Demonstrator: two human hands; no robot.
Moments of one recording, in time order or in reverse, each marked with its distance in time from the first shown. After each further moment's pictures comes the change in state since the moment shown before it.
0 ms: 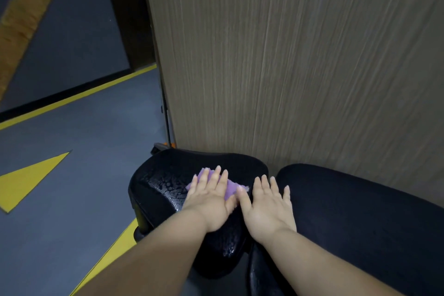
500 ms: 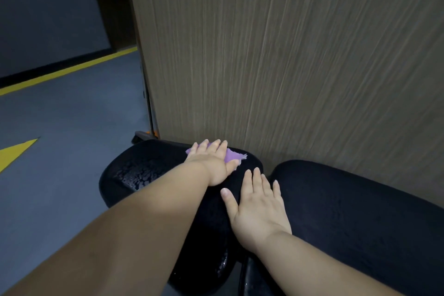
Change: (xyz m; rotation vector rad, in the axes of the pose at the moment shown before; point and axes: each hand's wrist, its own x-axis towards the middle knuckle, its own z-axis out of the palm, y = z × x) left_hand 0.097 0.005 -0.029 0.044 -0.050 0.006; right_hand 0.017 -0.004 0.010 -0.148 -0.009 -0.038
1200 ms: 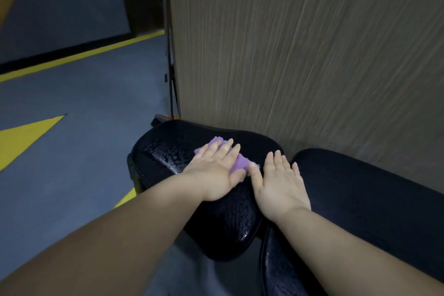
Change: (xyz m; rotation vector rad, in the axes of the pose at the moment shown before) left_hand -0.080 -0.032 0.027 -0.080 0.080 0.156; right_hand 0.001 -0.001 -0.006 0.036 0.009 0.008
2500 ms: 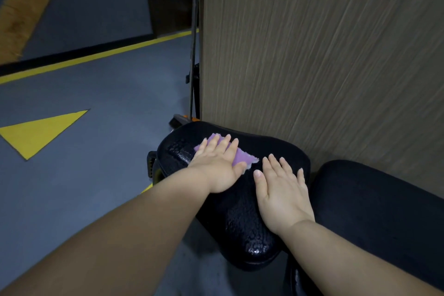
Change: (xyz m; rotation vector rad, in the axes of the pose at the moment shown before) left_hand -0.002 -0.042 -0.006 -0.037 0.021 -0.177; right_hand -0.003 -0.041 0.012 0.085 0.078 -0.140
